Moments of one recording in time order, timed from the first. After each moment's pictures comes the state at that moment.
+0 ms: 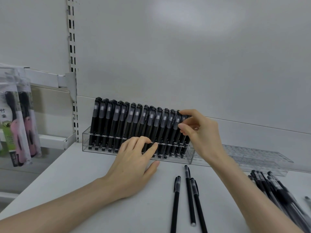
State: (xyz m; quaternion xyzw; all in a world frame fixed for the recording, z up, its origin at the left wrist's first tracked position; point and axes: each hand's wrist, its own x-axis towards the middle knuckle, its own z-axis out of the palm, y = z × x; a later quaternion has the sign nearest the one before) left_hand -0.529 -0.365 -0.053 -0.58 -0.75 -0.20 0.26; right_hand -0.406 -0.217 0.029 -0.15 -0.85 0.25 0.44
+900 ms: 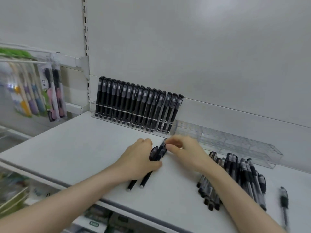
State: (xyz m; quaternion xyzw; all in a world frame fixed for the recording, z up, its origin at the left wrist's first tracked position) left_hand -0.392 -0.355 -0.032 -0.39 -0.88 -0.27 -0.07; right_hand -0.318 -0.204 -0.013 -0.11 -0.95 0.28 0.11
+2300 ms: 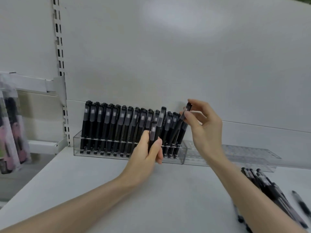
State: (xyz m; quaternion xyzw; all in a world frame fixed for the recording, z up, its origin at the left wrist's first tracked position) left_hand -0.489 -0.337 -0.020 -0.49 -0.57 -0.64 -0.13; right_hand -0.395 -0.221 0.041 -0.14 -0.73 0.35 0.57
